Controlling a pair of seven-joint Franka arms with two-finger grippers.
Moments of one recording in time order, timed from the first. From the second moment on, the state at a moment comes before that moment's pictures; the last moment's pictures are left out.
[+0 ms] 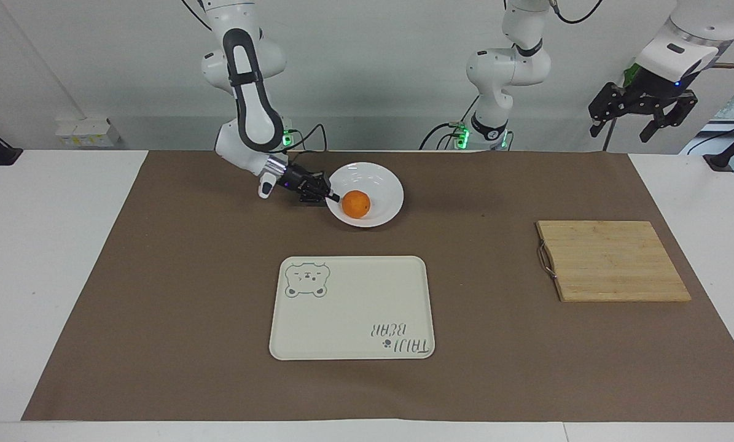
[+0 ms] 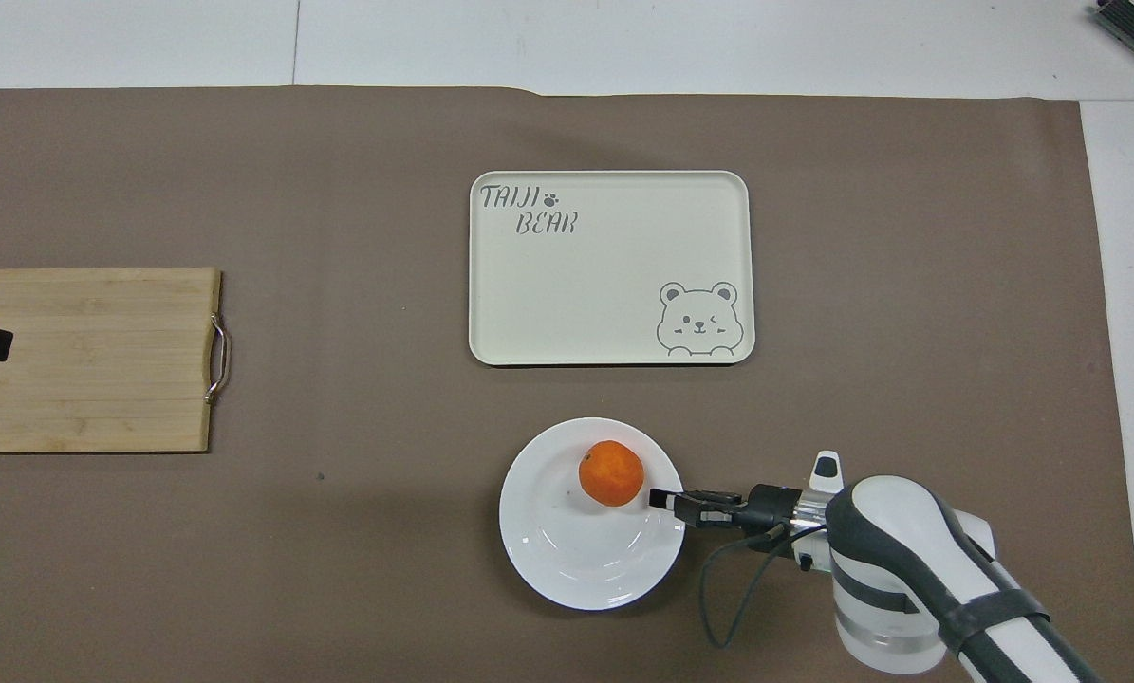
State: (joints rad) left arm -0.05 -0.03 0.03 -1.42 -0.01 1.38 0.18; right arm 0.41 -0.08 -0.08 -2.67 1.65 2.32 -1.03
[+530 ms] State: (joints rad) left arm -0.05 -0.03 0.04 -1.42 -0.01 1.38 0.18; right arm 0.40 0.04 -0.09 -2.46 1.65 2.32 -1.00
